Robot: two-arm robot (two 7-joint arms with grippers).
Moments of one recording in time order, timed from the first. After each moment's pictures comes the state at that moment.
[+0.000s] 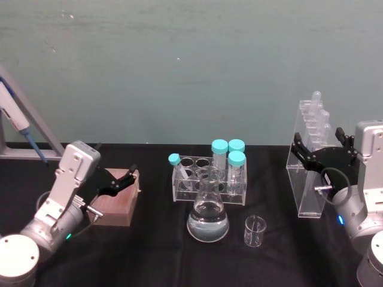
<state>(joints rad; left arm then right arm) -0.20 0.60 0.45 -1.41 -0.25 -0.12 0.03 0.25 0.01 -0.10 -1.32 -0.03 -0.10 0.06</state>
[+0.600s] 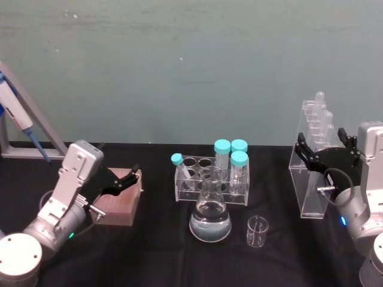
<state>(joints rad) -0.20 0.60 0.45 -1.41 -0.25 -0.12 0.03 0.25 0.01 -0.10 -1.33 -0.03 -0.10 0.05</state>
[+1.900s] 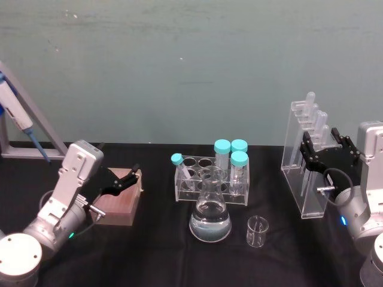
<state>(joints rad) -0.20 0.60 0.45 -1.41 -0.25 -0.12 0.03 0.25 0.02 -0.10 -1.33 -0.03 -0.10 0.06</state>
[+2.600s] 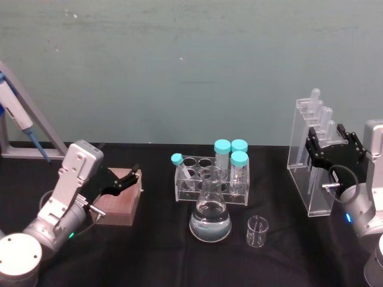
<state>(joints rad) -0.20 0.60 0.45 -1.41 -0.25 -0.12 0.03 0.26 0.02 -0.09 -1.32 -0.02 -0.13 0.06</state>
